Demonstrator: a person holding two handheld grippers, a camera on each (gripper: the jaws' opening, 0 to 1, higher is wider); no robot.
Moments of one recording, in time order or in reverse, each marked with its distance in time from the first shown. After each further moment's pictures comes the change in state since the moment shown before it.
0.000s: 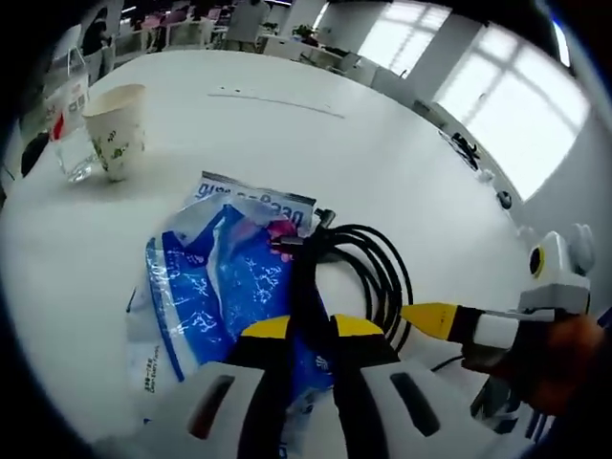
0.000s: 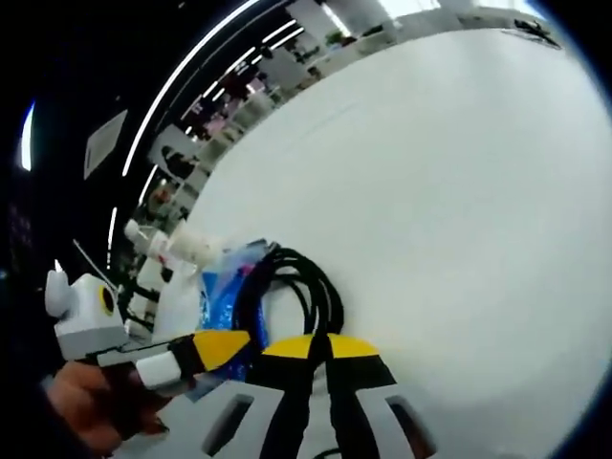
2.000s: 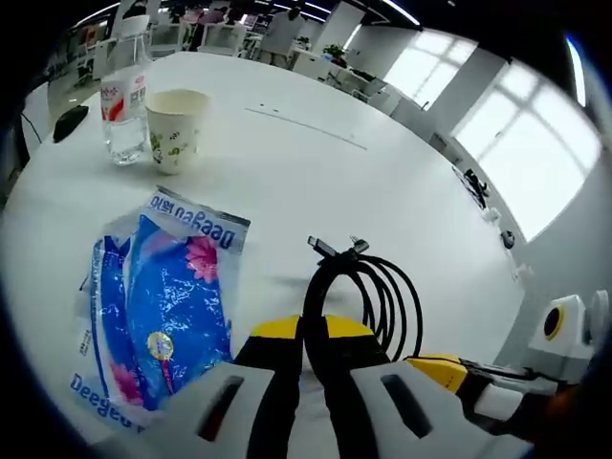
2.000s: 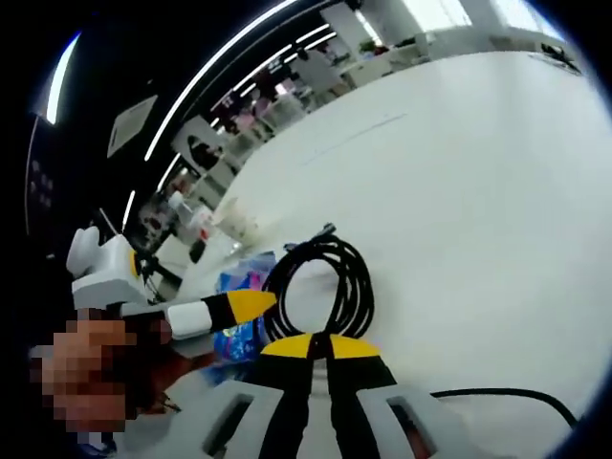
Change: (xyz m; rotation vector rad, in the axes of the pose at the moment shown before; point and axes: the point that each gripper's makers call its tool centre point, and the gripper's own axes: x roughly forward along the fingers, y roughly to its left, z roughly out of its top) left arm -0.031 0.012 0.009 -0.156 -0.096 0.020; right arm -0.033 0.043 -0.023 -0.088 -0.040 0.047
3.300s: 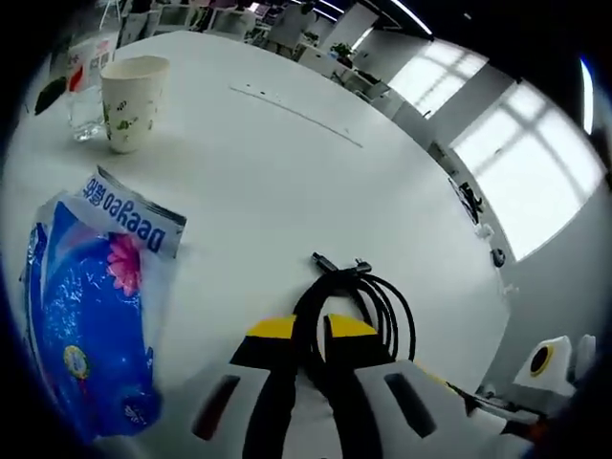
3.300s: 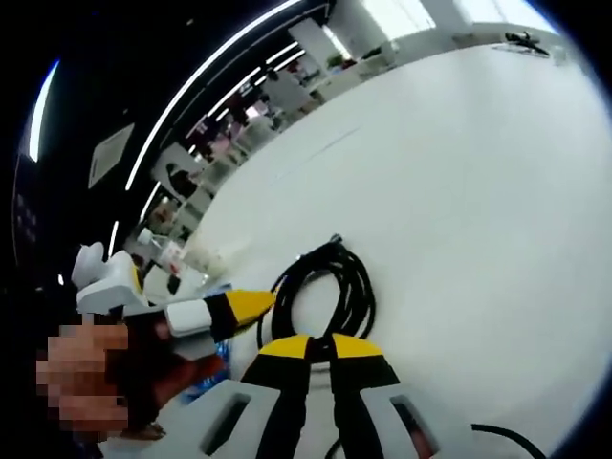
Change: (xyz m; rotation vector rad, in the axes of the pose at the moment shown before) left arm 0.039 -0.030 0.005 -0.099 0.008 -0.048; right arm 0.007 -0.045 0.022 0.076 -0.078 -0.072
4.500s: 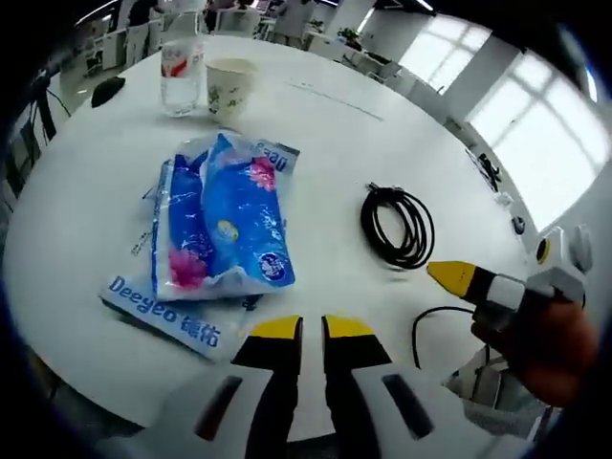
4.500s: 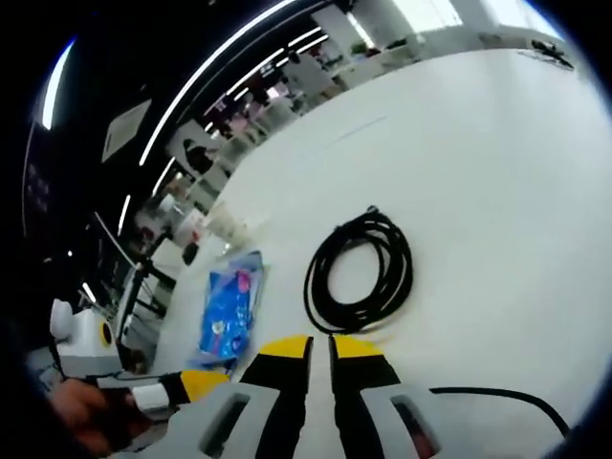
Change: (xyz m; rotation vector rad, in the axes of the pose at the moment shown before) left arm -0.112 0.082 -0.064 0.022 0.051 0.154; right arm -0.014 0.035 -0.032 -0.097 0.086 0.063
